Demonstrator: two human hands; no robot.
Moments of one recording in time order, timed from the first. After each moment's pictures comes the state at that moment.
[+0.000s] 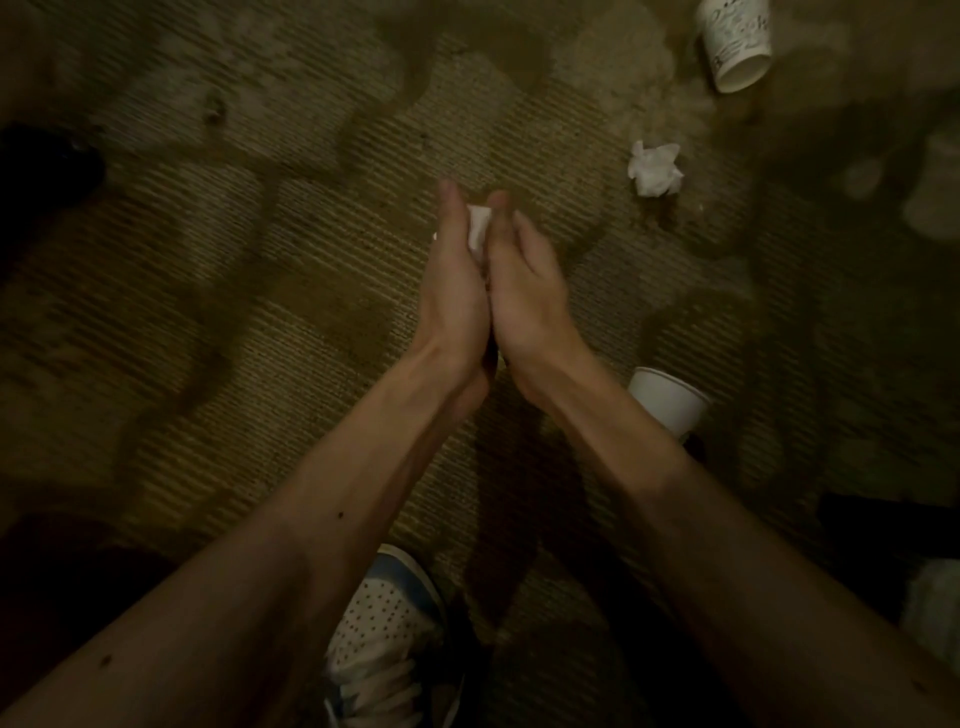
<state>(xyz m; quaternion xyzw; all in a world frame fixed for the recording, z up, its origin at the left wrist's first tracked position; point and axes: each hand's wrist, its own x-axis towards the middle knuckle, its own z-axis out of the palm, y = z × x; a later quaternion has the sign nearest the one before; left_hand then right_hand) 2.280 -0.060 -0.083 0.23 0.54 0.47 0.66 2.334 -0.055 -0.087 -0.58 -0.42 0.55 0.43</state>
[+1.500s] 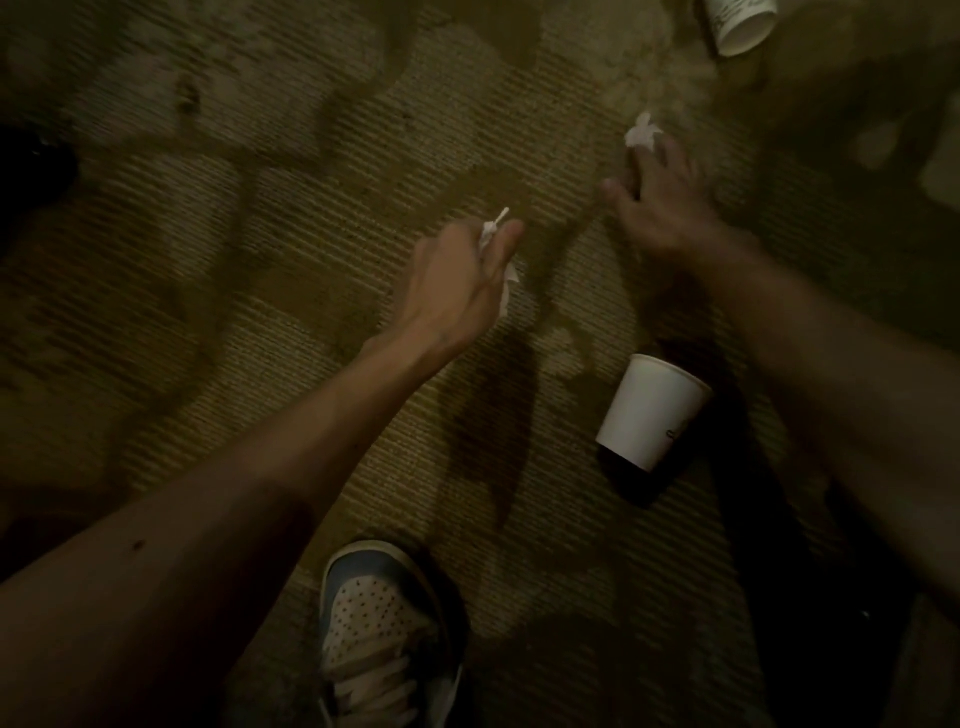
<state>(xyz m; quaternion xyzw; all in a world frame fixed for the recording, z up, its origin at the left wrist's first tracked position) 2.270 -0.031 -0.130 0.58 0.66 0.22 0.42 2.491 0.048 -0.156 -0.72 -0.64 0.26 -0.02</state>
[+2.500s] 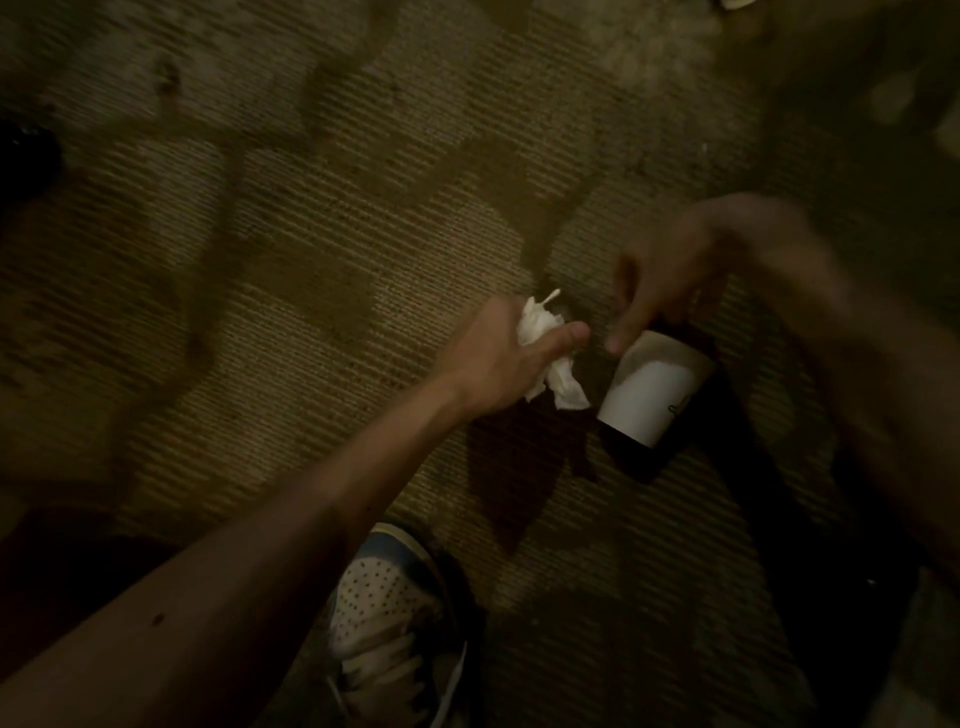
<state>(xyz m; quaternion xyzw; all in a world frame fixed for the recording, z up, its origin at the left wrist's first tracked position) 2.289 -0.083 -0.150 0.60 0.58 0.14 0.53 2.475 0.014 -0.107 -0.52 -0.60 0.45 -0.42</state>
